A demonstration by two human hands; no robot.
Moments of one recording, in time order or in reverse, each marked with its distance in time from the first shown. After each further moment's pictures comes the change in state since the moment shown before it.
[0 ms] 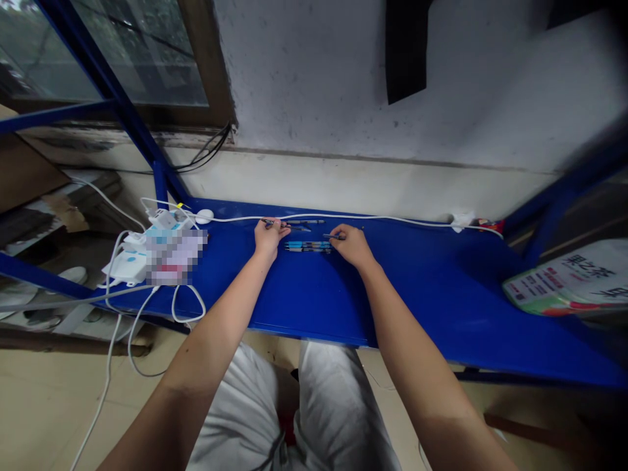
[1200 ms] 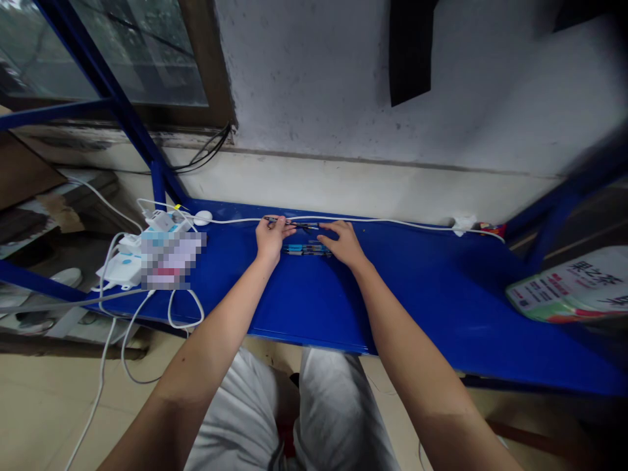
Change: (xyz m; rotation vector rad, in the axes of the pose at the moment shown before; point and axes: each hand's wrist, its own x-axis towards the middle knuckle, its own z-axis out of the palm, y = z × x) left_hand -0.012 0.007 0.011 -0.023 -0.095 0.145; right_hand 0.021 0.008 0.023 -0.030 0.066 -0.309
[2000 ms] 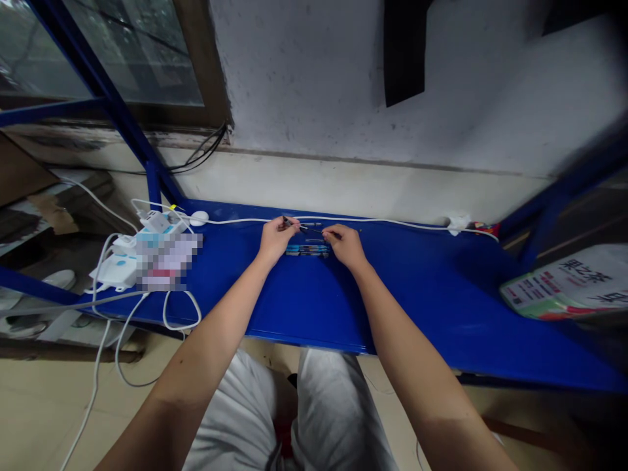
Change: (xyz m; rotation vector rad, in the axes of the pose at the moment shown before) left_hand 0.000 -0.004 0.003 0.304 -0.212 0.121; right_hand -0.005 -0.002 -0.010 0.104 0.021 0.045
